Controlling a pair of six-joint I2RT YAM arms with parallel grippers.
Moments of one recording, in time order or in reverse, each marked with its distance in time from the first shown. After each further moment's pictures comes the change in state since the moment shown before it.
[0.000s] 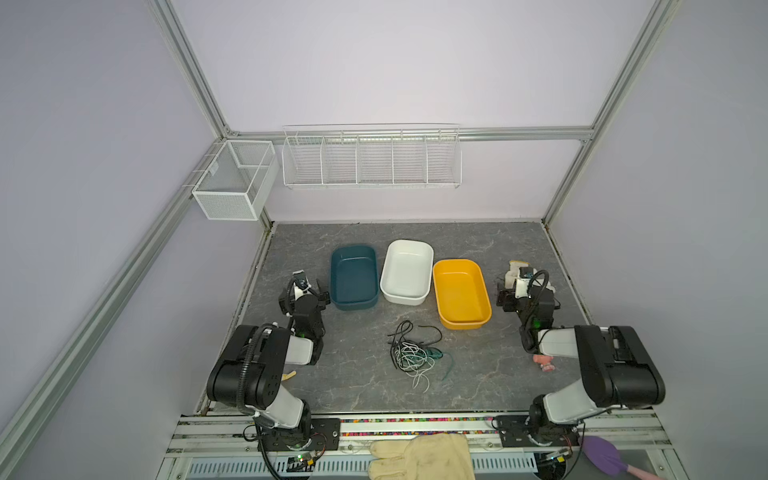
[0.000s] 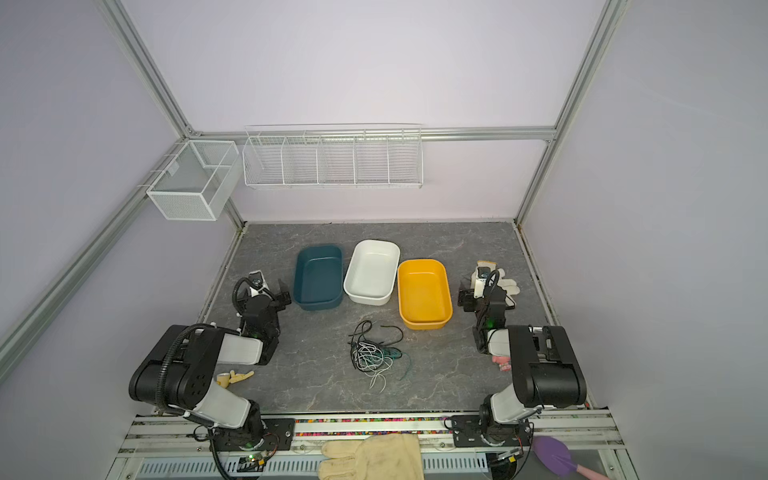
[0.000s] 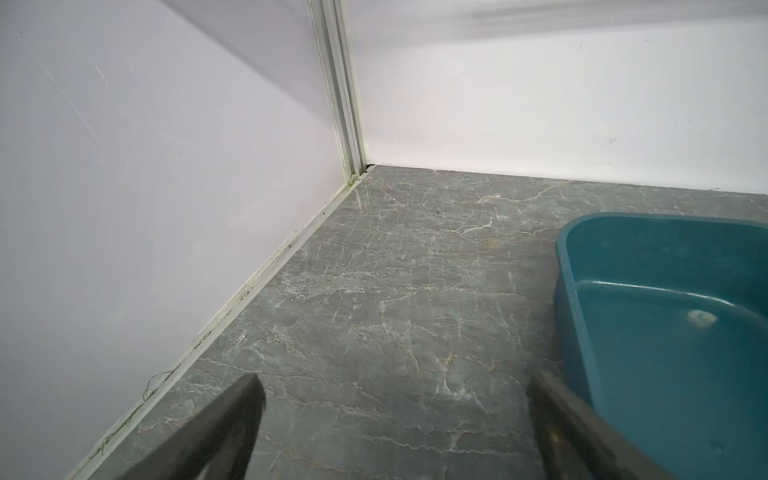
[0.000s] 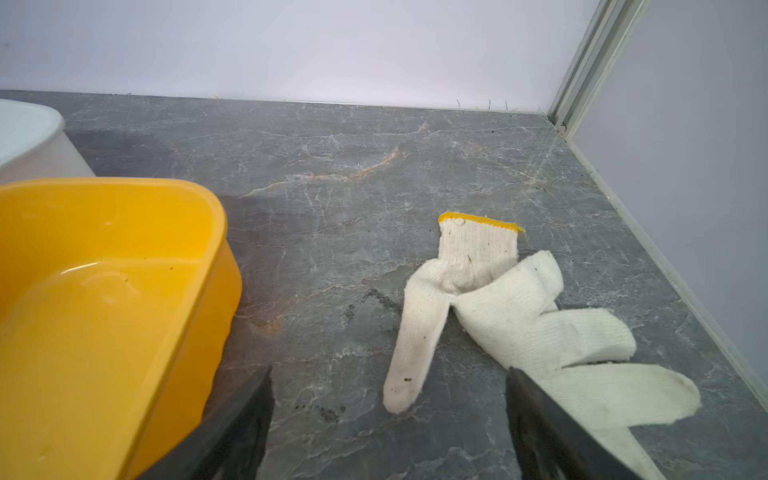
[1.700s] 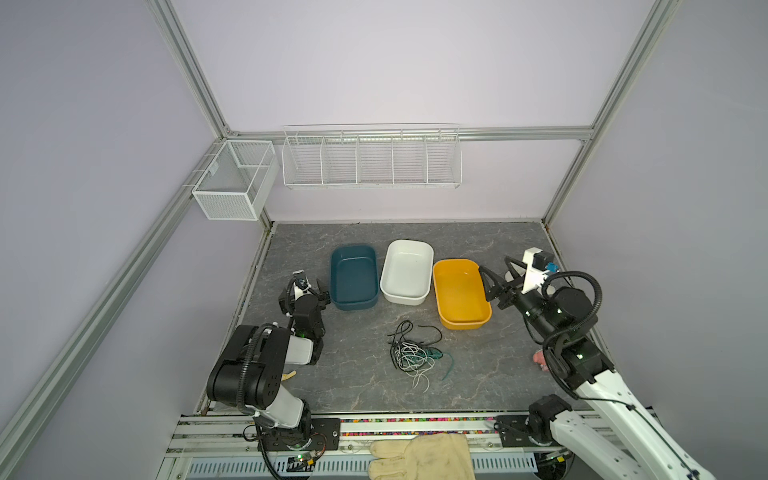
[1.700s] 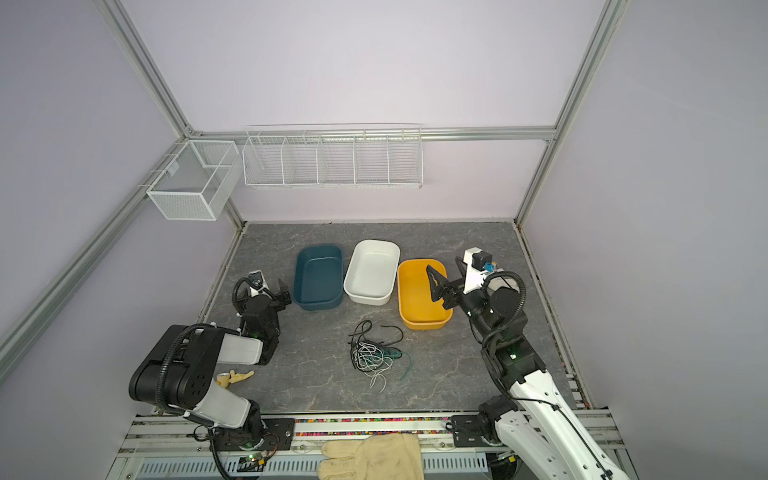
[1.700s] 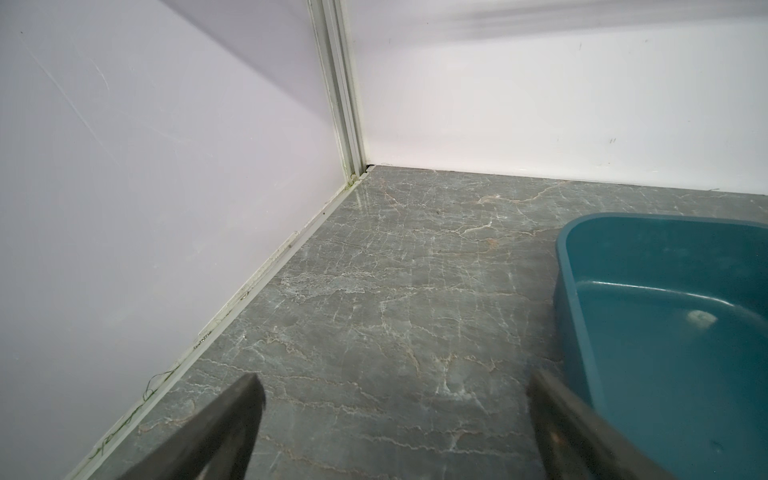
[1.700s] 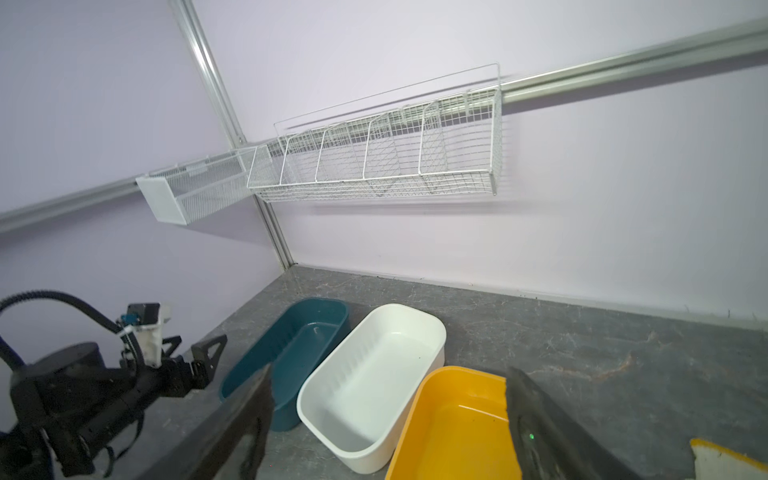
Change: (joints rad) left arm 0.000 0.000 0.000 0.001 0.000 0.000; right arm 0.402 -0.845 0.264 -0.696 -0.107 0.311
